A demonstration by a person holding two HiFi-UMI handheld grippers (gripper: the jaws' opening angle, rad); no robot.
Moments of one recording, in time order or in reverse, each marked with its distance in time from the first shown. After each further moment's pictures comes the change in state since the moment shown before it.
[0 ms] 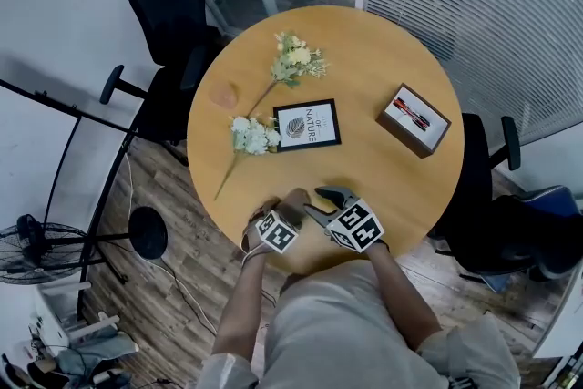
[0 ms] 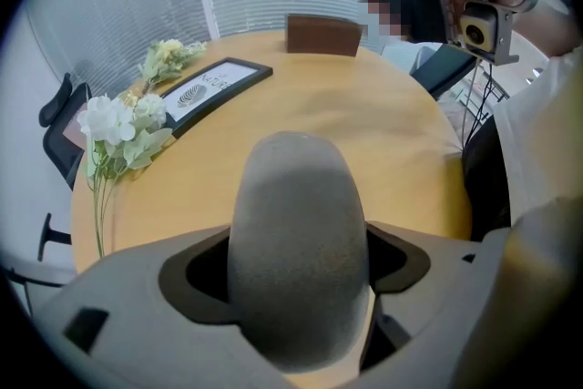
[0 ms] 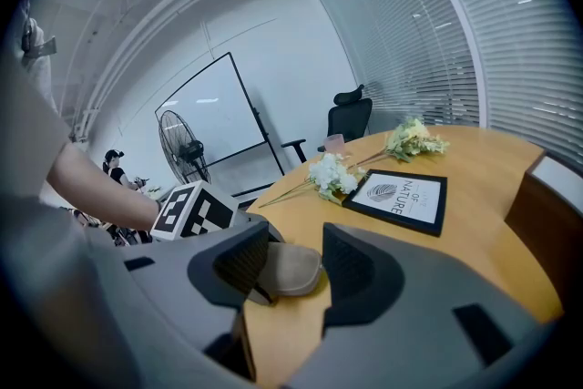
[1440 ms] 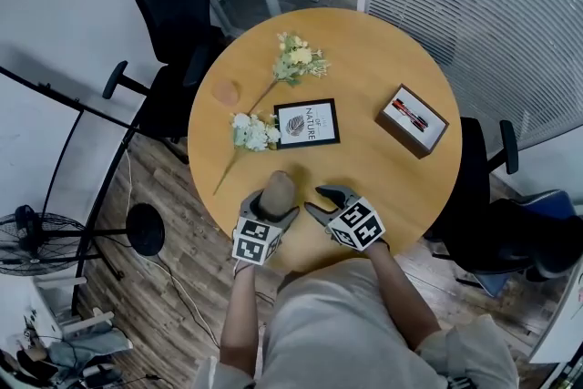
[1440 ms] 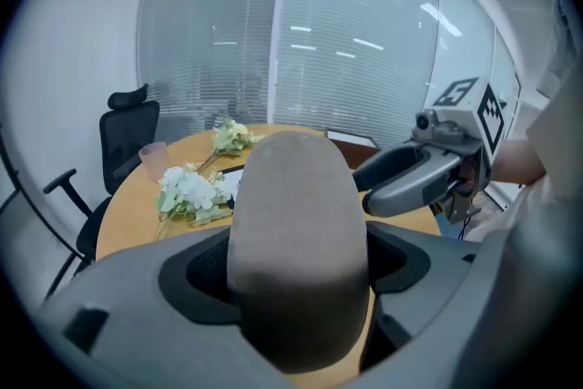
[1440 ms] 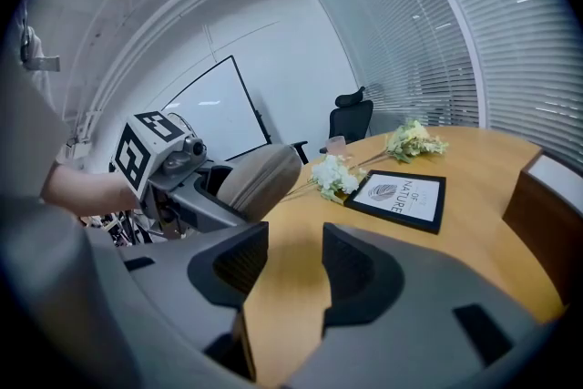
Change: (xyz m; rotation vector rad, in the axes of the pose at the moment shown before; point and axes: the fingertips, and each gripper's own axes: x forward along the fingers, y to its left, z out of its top) left arm -0.133 0.019 0.071 -0.295 -0.525 0.095; right arm -0.013 0.005 -0.003 -0.001 -0.013 0.012
